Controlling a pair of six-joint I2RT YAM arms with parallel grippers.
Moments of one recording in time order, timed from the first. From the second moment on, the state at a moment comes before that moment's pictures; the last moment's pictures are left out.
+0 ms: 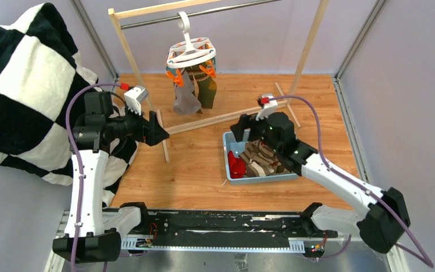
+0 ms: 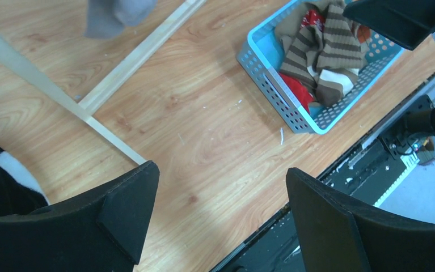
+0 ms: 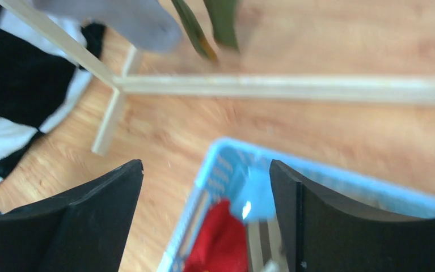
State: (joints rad) left arm 0.07 1.02 1.30 -1.03 0.74 0.21; right arm 0.67 1.08 0.77 0.01 0.08 0.35
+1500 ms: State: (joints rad) left arm 0.16 1.01 1.34 -1.09 0.78 0.26; right arm 0.98 1.79 1.36 0.66 0.18 -0.14
